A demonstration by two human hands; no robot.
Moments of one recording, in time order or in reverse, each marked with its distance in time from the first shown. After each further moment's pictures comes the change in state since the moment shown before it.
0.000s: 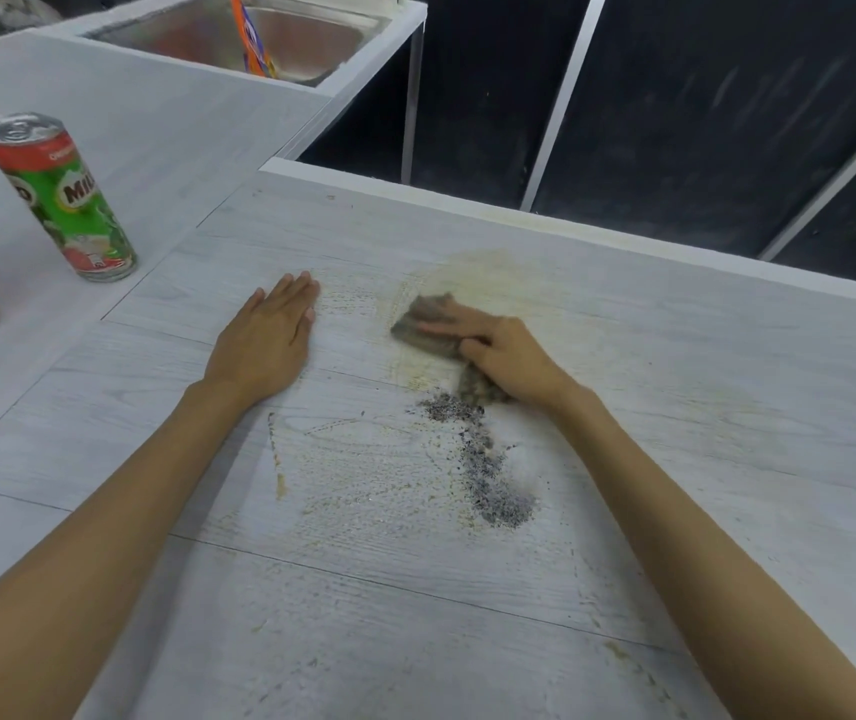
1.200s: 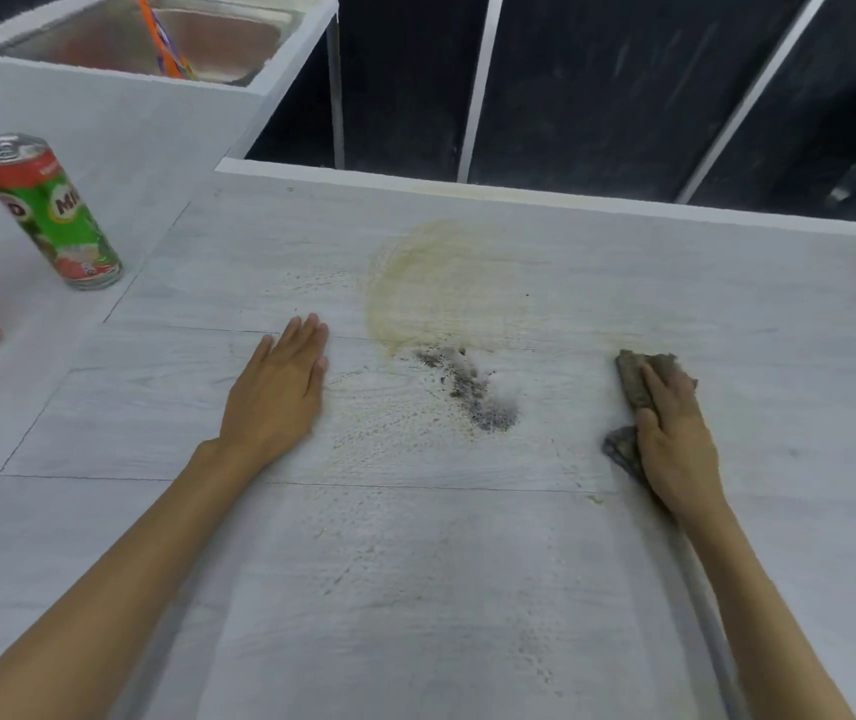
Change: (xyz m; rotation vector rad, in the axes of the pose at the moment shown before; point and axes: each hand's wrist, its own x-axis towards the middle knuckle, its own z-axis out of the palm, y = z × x) left_hand -0.085 0.023 -0.009 -0.020 -0.104 0.126; right_hand -0.209 -0.004 0.018 -0.237 0.623 0.734
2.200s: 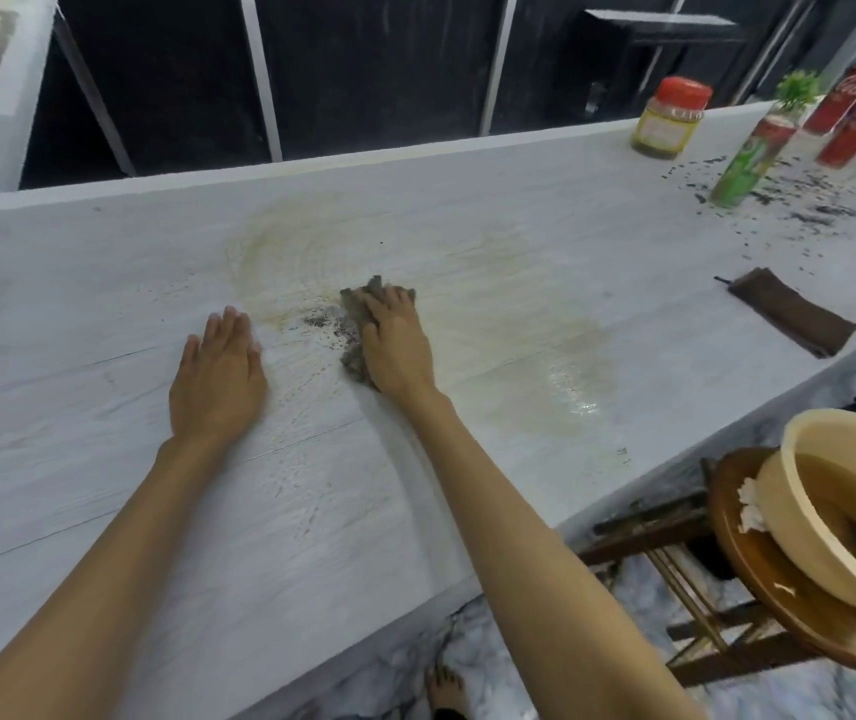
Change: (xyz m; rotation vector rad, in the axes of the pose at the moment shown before) left_hand 0.008 0.024 0.008 0.039 -0.075 0.158; right_hand -0.038 -0.141 0.068 0.235 0.046 0.037
